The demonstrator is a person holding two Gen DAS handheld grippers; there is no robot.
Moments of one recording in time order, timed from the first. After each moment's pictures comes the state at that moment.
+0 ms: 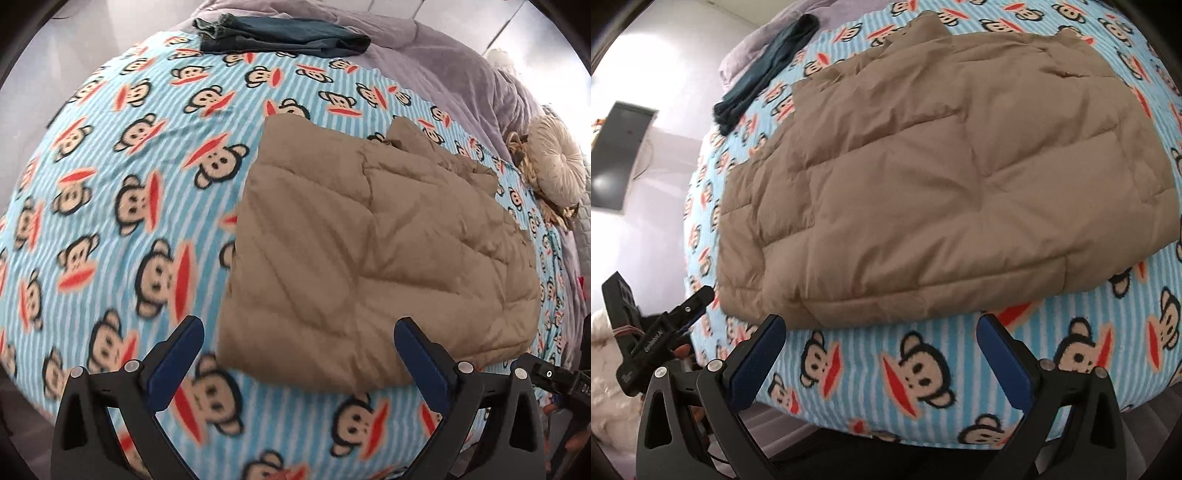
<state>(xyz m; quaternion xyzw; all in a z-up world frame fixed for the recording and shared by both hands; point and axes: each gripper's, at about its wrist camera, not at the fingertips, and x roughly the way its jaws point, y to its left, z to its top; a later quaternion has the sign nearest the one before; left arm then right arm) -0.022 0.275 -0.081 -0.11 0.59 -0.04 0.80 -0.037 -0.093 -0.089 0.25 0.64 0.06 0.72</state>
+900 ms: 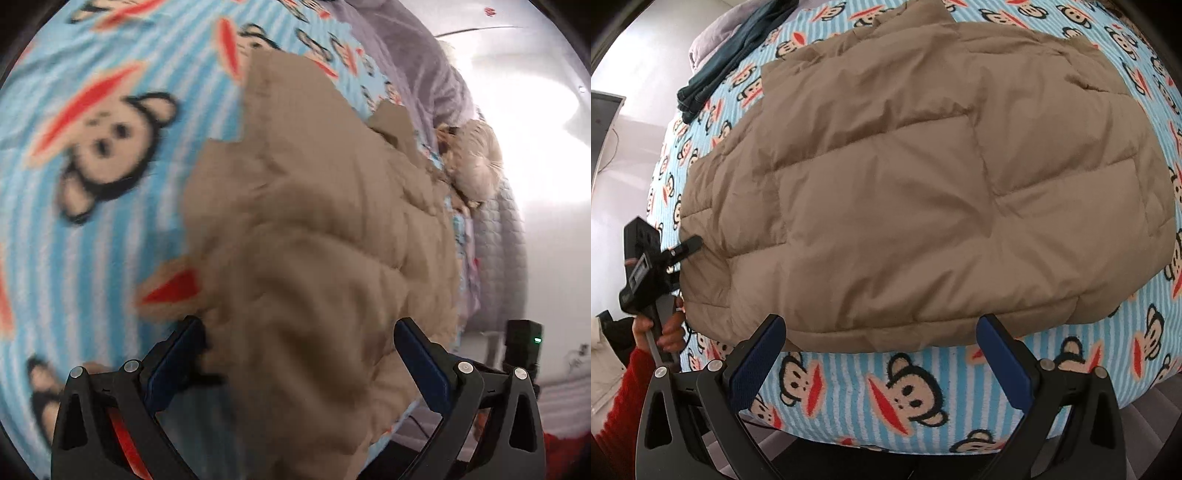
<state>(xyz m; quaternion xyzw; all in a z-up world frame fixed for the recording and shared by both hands) 0.088 0.313 -0.196 -0.28 0.64 -0.28 0.66 -0.006 -0.076 -0.108 0.21 0.69 0.02 0.70</state>
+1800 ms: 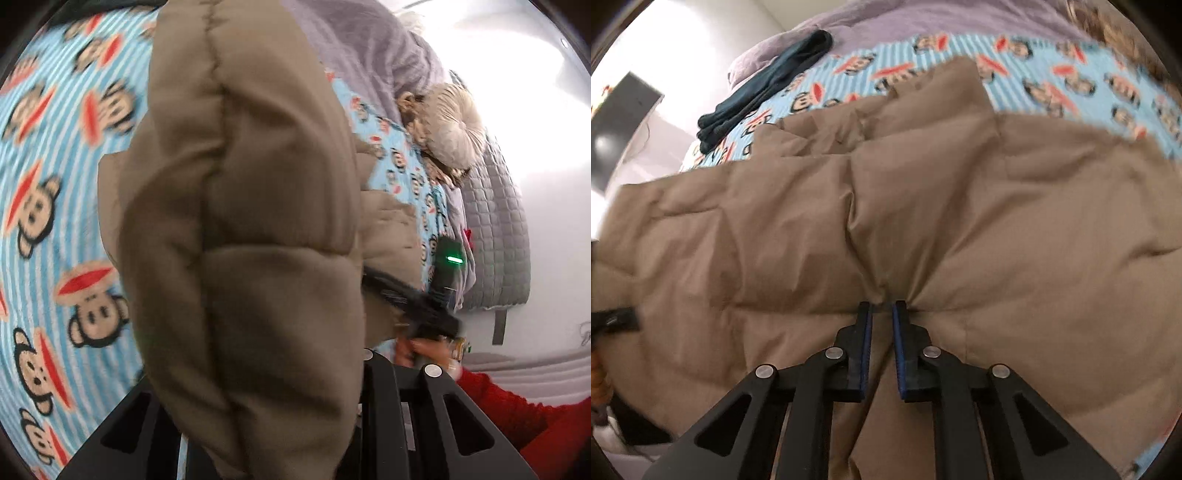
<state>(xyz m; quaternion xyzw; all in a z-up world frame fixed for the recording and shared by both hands) 0.080 0.206 -0.059 -0.20 0.64 -0.30 0.67 0.074 -0.116 -0.148 0.19 0.59 0.08 0.78</state>
